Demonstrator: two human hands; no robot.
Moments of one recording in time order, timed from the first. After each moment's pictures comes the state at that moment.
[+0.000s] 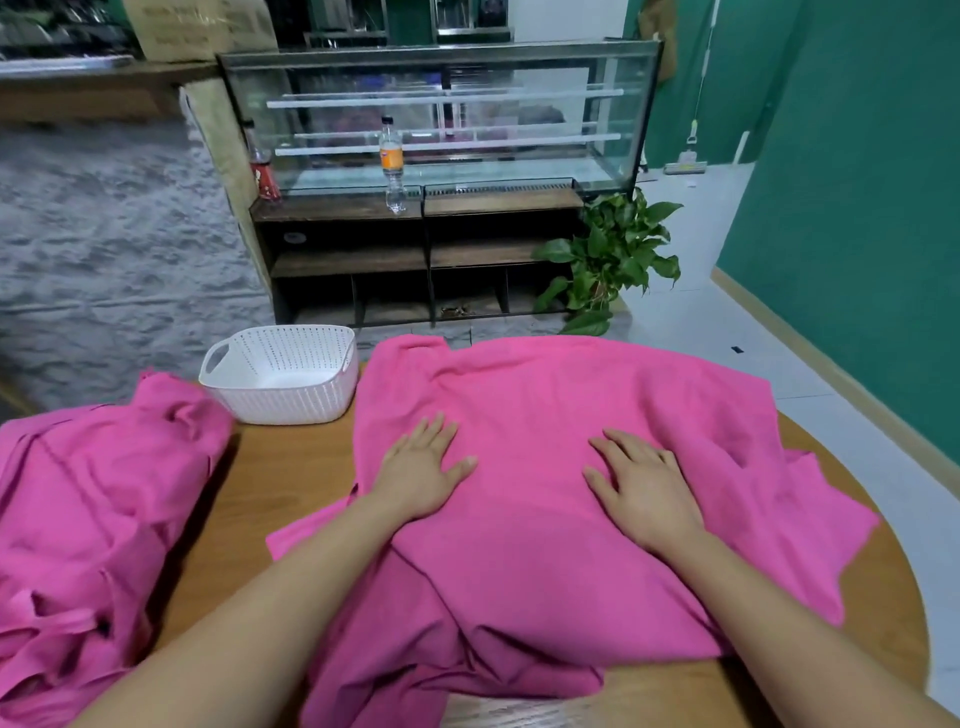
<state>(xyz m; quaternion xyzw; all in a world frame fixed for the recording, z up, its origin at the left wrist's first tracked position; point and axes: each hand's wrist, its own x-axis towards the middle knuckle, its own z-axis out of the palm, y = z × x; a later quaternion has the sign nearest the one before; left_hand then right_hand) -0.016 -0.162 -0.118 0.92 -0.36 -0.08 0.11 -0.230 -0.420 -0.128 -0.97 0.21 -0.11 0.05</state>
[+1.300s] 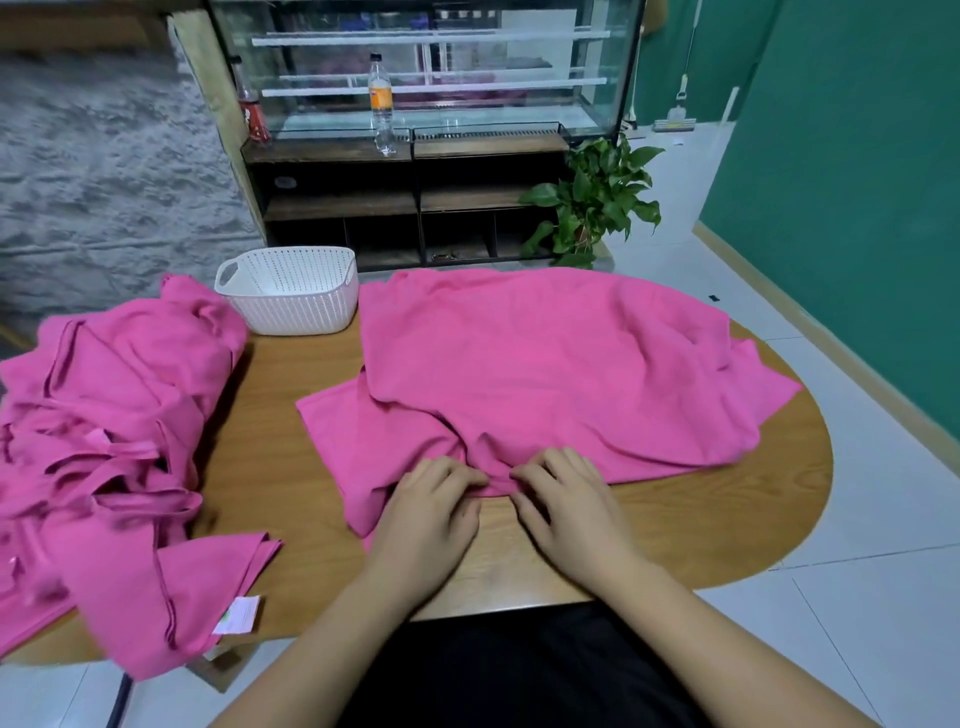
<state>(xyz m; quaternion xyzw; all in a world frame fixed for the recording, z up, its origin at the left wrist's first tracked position) -0.241 -0.046 -0.126 0.83 -0.46 0.07 0.31 -0.357 -0.240 -0.127 -0.97 0.05 -0.22 0.12</state>
